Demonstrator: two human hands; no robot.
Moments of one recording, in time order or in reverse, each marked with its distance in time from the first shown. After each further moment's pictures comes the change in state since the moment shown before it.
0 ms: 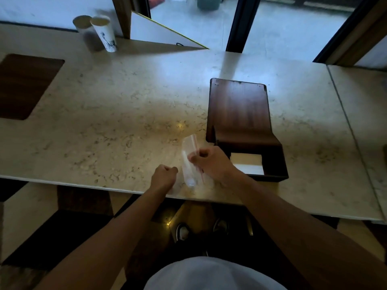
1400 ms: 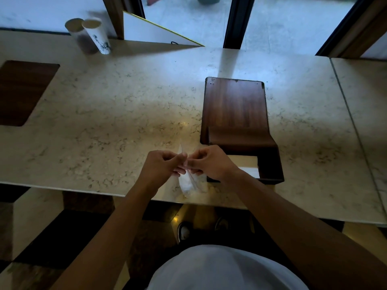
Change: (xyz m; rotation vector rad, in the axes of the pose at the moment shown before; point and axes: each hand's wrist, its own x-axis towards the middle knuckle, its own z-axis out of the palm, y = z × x) left_hand -0.048 0.068 -0.017 -0.135 -0.214 0.410; right_hand 0.005 0.002 -0.039 0.134 -0.149 -0.035
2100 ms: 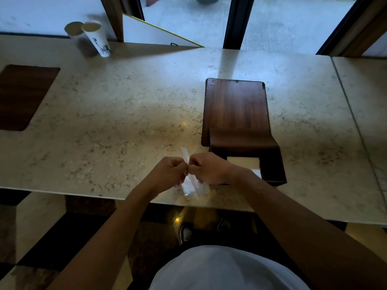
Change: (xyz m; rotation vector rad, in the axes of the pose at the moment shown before) left_hand 0.010 0.000 0.000 0.255 -0.206 -0.069; right_hand 0.013 -0.010 0.002 -0.578 -0.213 -0.035
